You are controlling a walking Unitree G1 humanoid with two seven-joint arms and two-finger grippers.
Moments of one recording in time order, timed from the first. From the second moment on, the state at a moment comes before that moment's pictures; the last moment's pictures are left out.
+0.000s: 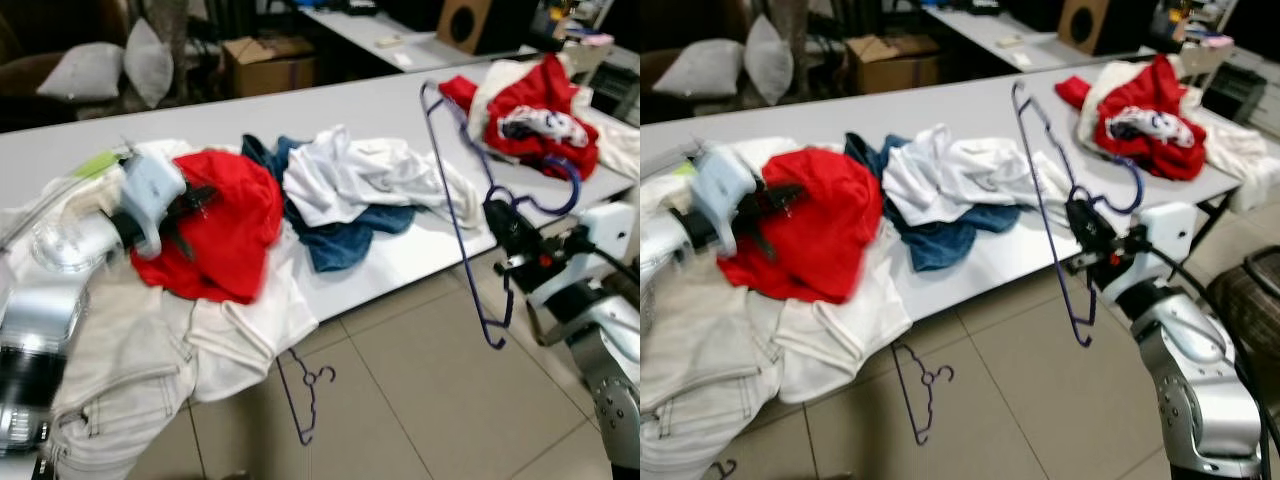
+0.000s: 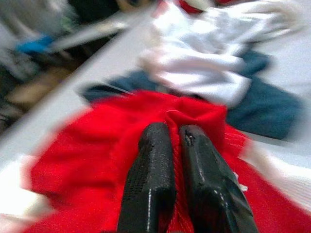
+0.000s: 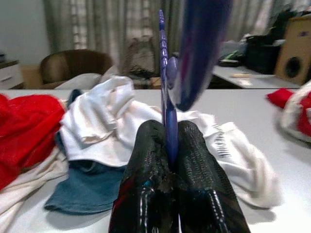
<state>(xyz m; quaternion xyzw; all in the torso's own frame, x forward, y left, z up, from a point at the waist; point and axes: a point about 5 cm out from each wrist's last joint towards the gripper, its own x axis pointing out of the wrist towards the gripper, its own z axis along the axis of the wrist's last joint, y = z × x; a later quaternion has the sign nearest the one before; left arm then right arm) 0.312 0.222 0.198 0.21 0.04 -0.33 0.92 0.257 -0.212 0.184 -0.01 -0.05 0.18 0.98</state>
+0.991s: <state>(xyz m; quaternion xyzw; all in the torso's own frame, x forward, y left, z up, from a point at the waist) 0.335 0.196 0.197 0.19 0.08 -0.24 0.95 0.239 -0.263 0.161 -0.08 0.08 0.15 0.98</state>
